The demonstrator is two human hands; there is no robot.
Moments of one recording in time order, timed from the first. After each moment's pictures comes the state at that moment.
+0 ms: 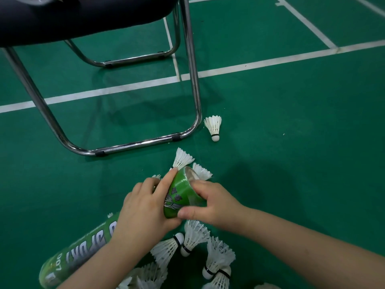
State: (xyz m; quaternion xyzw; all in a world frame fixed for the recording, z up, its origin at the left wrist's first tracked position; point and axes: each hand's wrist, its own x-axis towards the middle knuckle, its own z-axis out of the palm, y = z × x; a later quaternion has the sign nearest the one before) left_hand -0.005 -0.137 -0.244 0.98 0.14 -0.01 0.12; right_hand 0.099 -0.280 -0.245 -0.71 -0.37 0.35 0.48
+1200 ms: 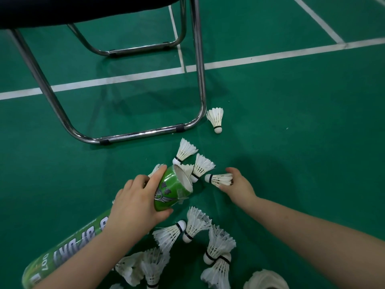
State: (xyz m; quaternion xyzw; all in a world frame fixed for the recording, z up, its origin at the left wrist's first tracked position) left_hand -0.026 -0.122 -0.254 0.97 0.21 -0.09 0.11; right_hand 0.128 -0.309 -0.341 -0.88 -0.07 0.33 0.34
